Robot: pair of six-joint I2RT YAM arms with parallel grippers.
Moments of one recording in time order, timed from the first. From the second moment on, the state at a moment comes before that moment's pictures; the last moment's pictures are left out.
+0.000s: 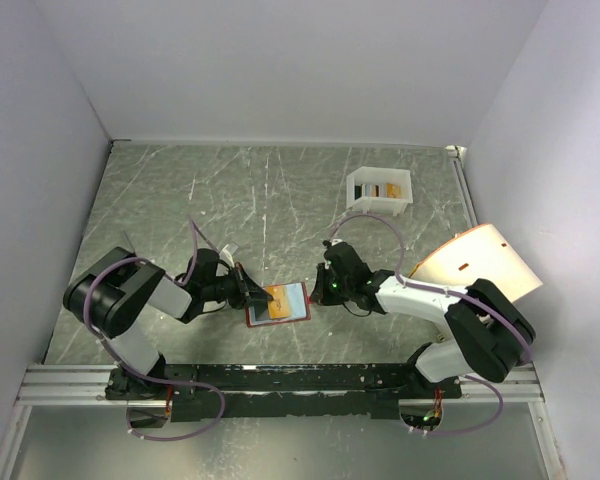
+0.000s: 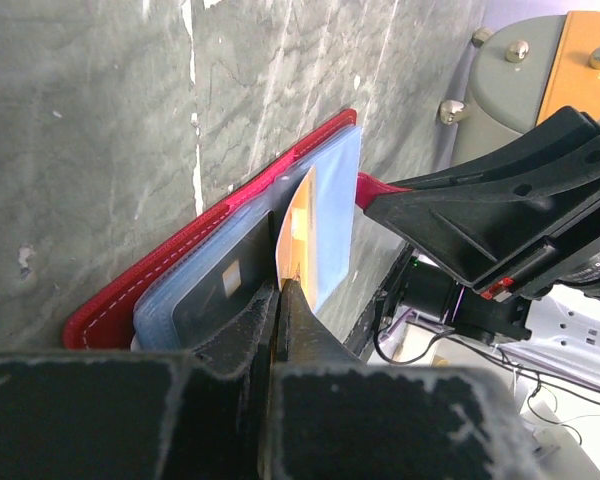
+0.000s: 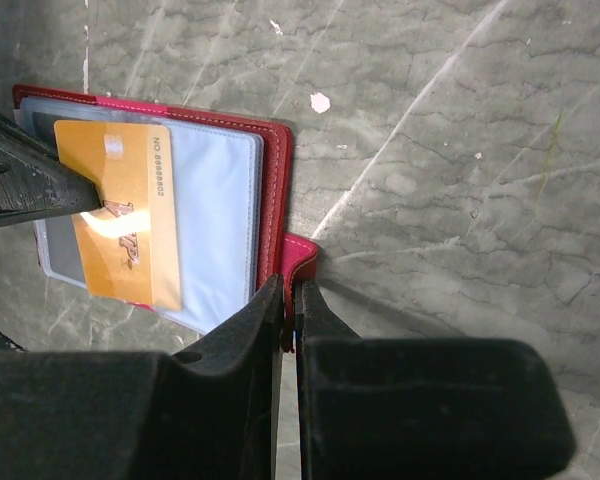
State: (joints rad) left arm -0.50 1.68 0.31 0.77 0.59 -1.06; right arm 0.74 1.40 0.57 -0.05 -0.08 0.62
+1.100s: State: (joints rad) left arm -0.55 1.40 0.34 0.41 0.39 -1.02; right arm 0.75 1.34 0.52 0.02 -0.10 0.69
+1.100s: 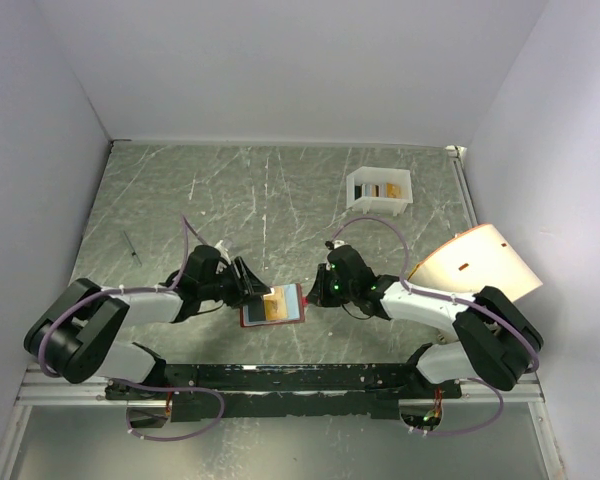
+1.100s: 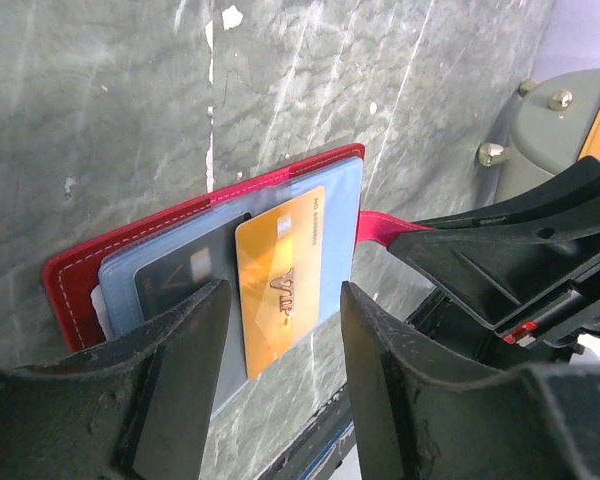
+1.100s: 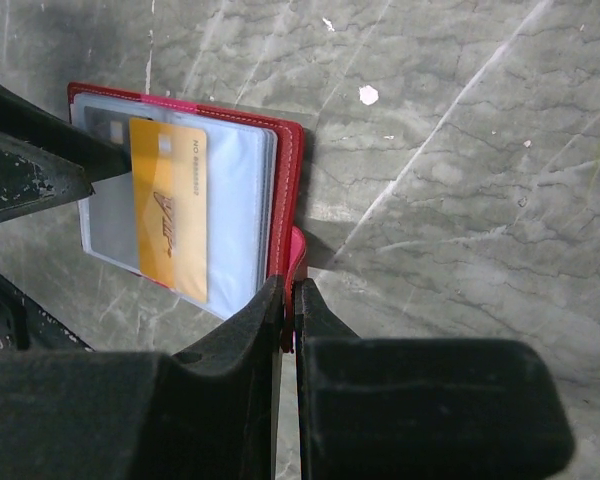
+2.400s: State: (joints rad) left arm -0.67 1.57 0.36 0.55 0.41 -1.10; right arm 0.77 1.33 0.49 0.09 -0.13 0.72
